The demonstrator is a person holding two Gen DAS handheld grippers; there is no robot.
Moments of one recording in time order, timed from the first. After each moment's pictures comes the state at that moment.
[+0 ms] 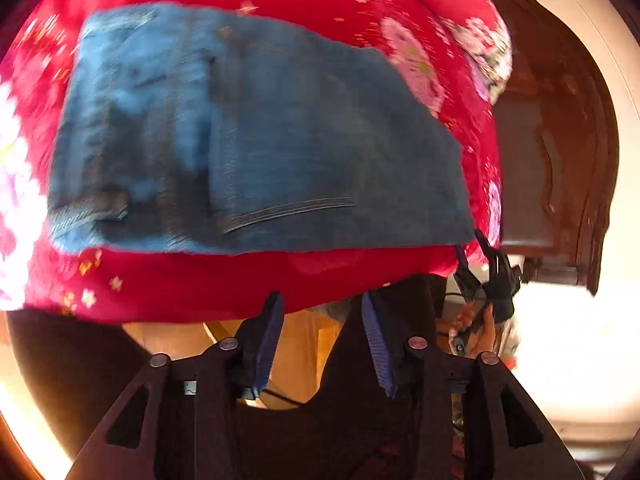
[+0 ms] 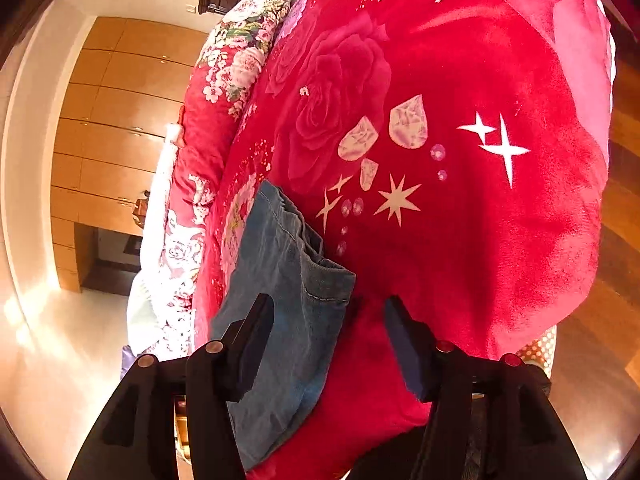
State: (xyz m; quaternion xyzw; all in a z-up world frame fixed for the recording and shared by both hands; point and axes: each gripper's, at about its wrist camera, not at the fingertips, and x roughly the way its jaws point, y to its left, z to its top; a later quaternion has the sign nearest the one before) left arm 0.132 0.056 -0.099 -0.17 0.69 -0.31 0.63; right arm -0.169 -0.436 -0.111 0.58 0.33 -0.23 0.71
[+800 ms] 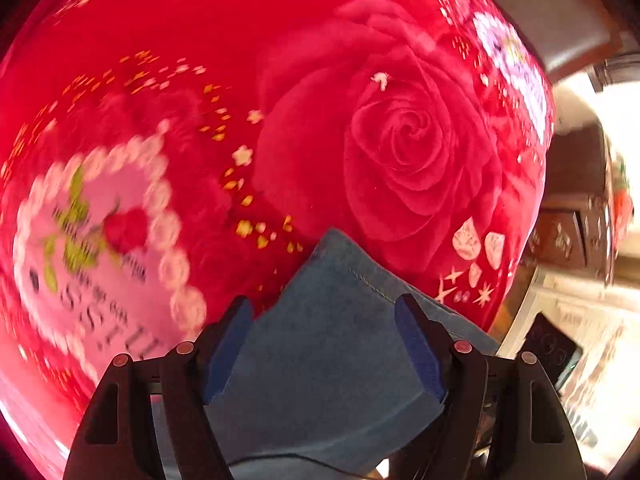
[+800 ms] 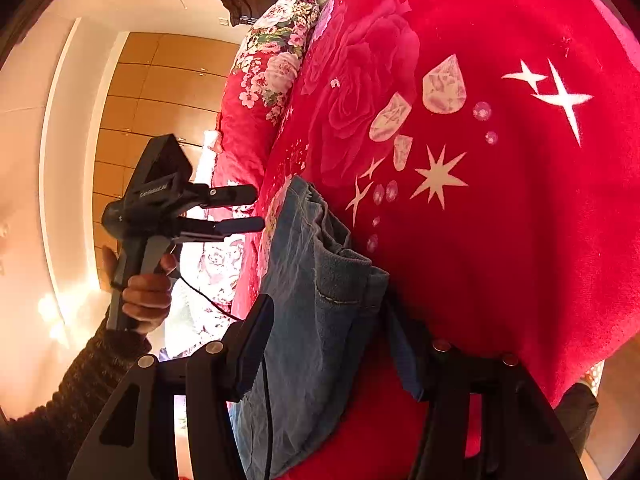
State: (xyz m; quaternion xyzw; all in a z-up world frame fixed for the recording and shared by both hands) left arm 0.285 -0.510 -0.154 0.31 0.66 -0.46 0.50; right arm -0.162 -0.424 -0.143 0.60 0.27 -0.17 0.74
